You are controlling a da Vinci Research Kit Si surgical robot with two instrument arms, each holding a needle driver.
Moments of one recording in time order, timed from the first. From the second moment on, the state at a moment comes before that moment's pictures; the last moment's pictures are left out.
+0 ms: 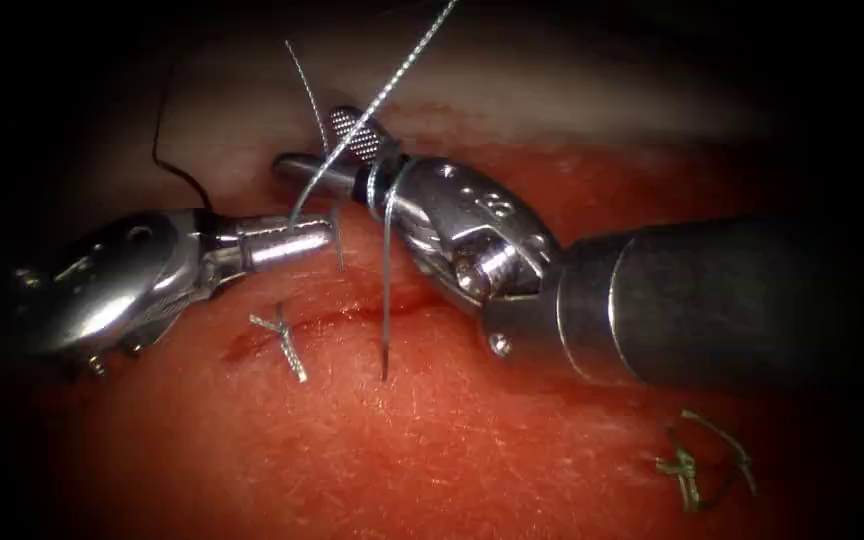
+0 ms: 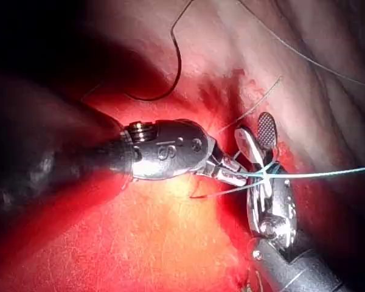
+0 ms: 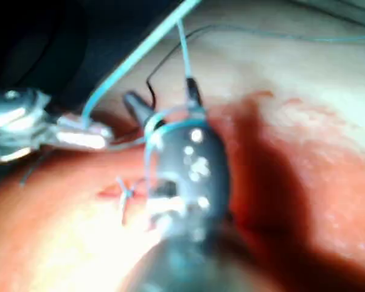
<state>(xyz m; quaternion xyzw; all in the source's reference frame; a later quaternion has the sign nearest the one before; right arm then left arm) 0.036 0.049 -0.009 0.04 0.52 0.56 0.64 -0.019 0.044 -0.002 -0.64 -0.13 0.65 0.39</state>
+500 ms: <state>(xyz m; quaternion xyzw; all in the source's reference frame) 0.038 0.052 -0.007 0.00 0.48 0.56 0.67 -0.019 0.045 -0.002 -0.63 -0.13 0.66 0.39</state>
